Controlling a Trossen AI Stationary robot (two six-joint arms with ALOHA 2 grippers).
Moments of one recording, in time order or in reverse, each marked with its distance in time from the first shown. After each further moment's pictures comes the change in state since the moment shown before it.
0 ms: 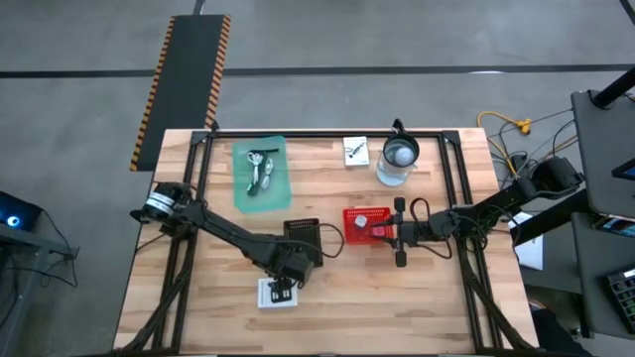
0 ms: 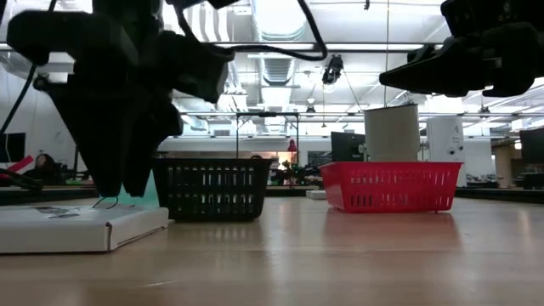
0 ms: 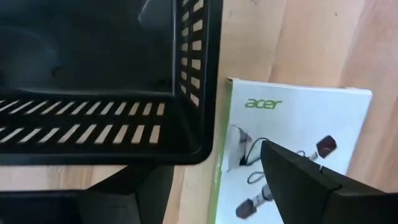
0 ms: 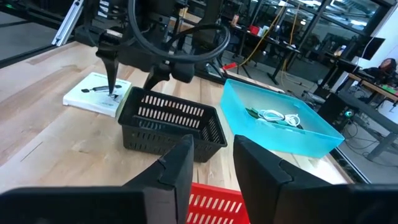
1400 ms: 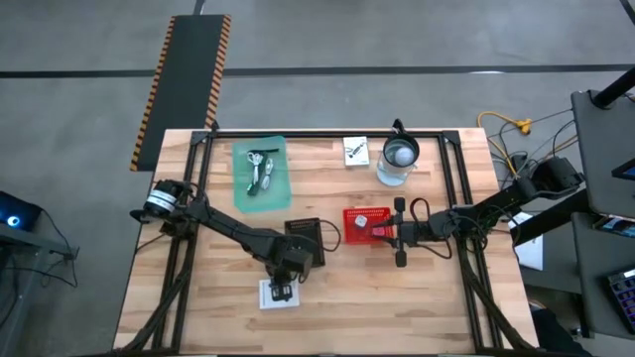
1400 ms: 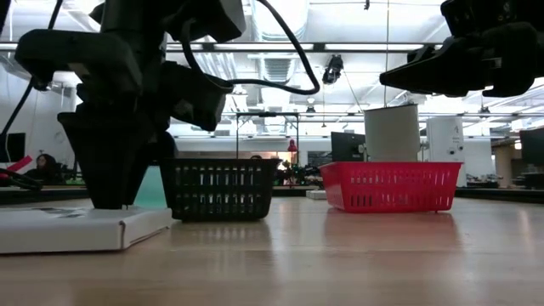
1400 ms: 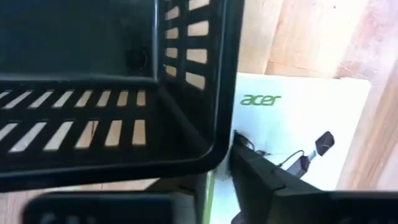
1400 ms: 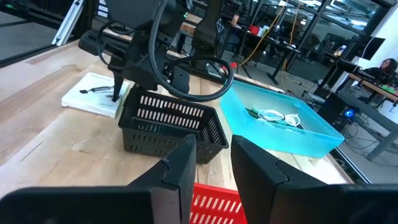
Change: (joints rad) left arm 0.052 0.000 -0.112 0.160 0.150 -0.004; right arm 0.000 0.000 0.000 -0.001 0.000 0.000
